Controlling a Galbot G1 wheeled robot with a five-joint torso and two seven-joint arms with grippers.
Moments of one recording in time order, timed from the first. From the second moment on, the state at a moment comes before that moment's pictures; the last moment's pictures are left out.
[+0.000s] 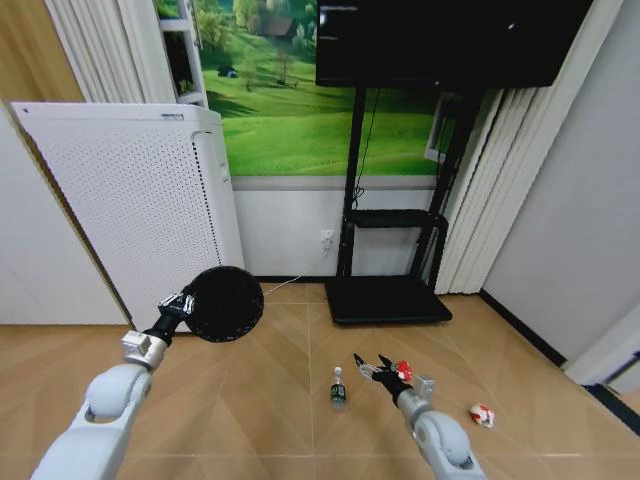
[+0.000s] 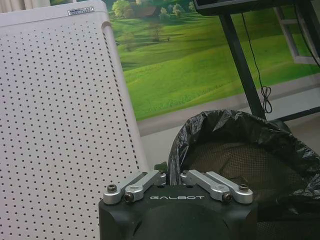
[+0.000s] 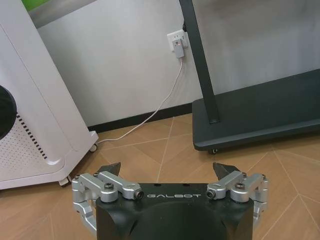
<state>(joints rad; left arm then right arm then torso) 1.16 -1.03 -0.70 -1.83 -0.32 -0.03 0.20 -1.32 1.35 0.57 1.78 0.47 -0.35 -0.21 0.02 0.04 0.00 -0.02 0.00</state>
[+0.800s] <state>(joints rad) 1.18 -1.03 -0.71 -1.85 -0.33 -0.02 0.20 -1.23 1.33 0.46 1.63 0.42 -0.34 -0.23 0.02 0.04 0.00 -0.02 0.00</state>
